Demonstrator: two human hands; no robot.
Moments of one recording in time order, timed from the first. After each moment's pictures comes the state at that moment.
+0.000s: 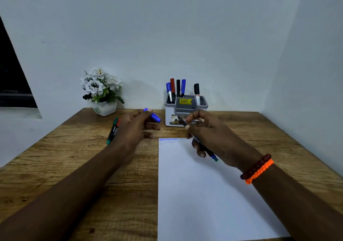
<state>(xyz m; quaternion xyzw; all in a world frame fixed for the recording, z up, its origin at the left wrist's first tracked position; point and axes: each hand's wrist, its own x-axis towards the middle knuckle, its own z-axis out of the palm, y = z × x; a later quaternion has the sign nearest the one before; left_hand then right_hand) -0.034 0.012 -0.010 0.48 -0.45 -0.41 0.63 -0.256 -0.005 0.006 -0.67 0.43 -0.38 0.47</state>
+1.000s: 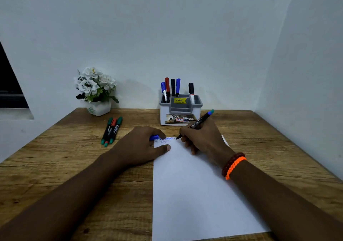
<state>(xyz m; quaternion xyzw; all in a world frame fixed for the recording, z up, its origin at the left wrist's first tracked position) -0.035 0.007 -0.031 0.58 -0.77 -0.07 0.26 -0.244 -0.033 -0.029 -0.61 0.51 -0.45 0.40</state>
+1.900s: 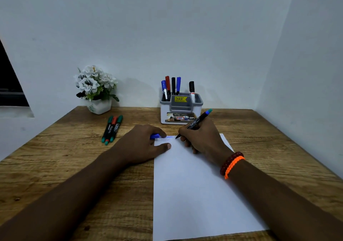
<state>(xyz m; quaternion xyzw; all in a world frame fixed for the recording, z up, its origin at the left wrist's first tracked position) -0.036 0.008 -0.031 0.58 -0.77 -0.08 0.26 -0.241 -0.031 -0.032 -0.64 0.51 -0.44 0.37</state>
